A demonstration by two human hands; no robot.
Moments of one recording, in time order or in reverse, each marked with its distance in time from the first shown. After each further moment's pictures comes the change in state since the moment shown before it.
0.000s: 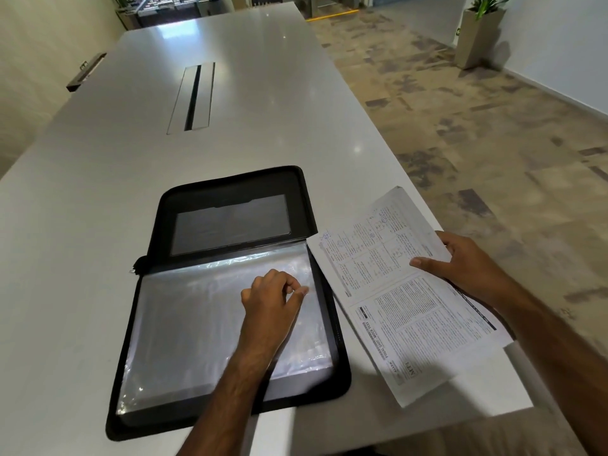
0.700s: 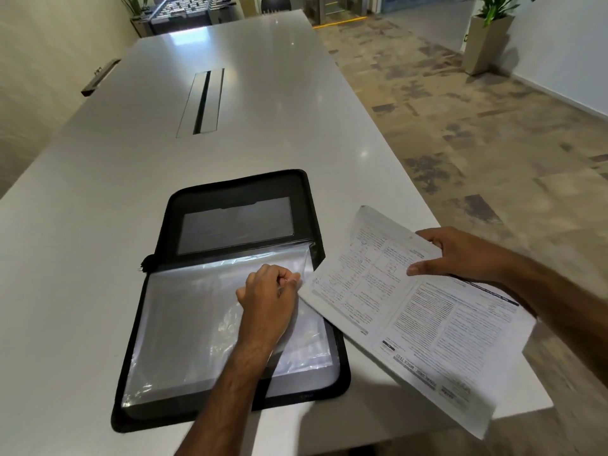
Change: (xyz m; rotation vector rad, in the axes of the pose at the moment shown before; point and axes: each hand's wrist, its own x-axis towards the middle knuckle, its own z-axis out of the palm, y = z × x) left_hand 0.000 0.019 -0.015 -0.076 0.098 -0.117; right_hand 0.025 -0.029 -0.020 -0.108 -0.436 0.007
